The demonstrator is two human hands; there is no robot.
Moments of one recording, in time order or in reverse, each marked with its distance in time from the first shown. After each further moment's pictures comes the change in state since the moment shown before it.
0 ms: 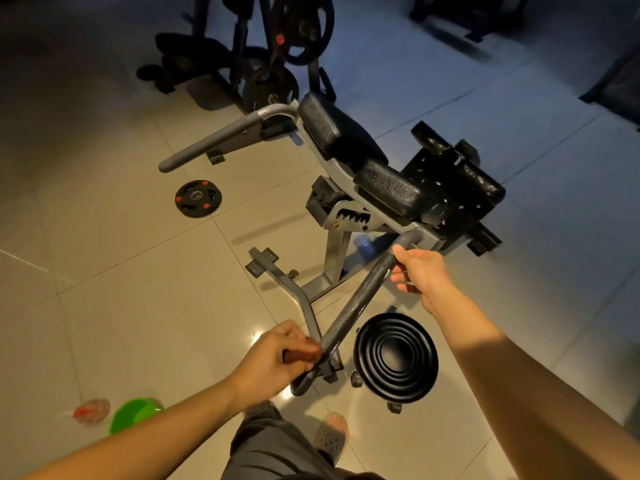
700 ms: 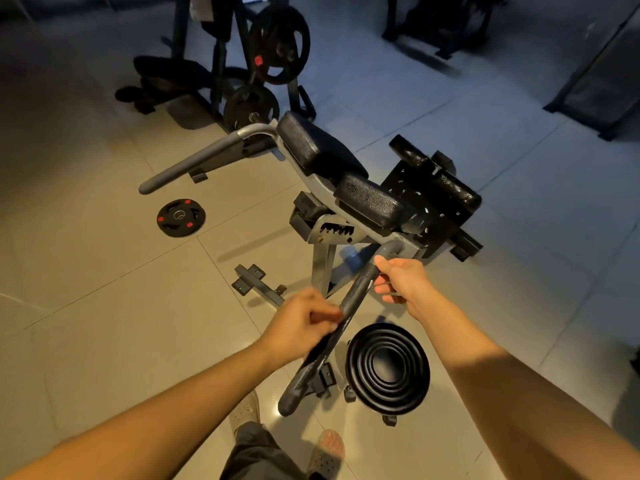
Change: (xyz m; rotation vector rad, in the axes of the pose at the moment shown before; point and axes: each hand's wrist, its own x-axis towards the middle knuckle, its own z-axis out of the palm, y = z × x) left_hand 0.083 0.059 0.001 0.114 0.044 0.125; right_hand -0.003 -0.011 -0.003 -0.038 -0.049 0.038
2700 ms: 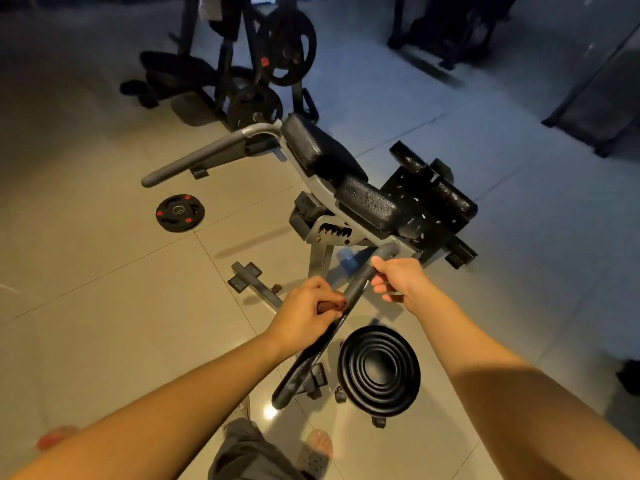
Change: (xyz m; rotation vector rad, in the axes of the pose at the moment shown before) left_hand 0.015 0.004 0.012 0.083 0.091 0.067; right_hand -0.005 -0.014 -0.002 -0.055 -0.017 0.089
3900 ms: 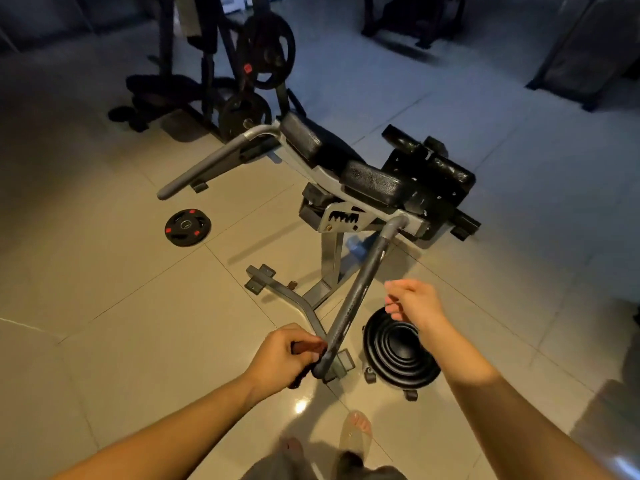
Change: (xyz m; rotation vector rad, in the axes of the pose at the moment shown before) left_hand -0.118 -0.046 -0.040 -0.239 -0.159 -0.351; right_hand -0.069 0.088 0.032 0.261 0.067 -0.080
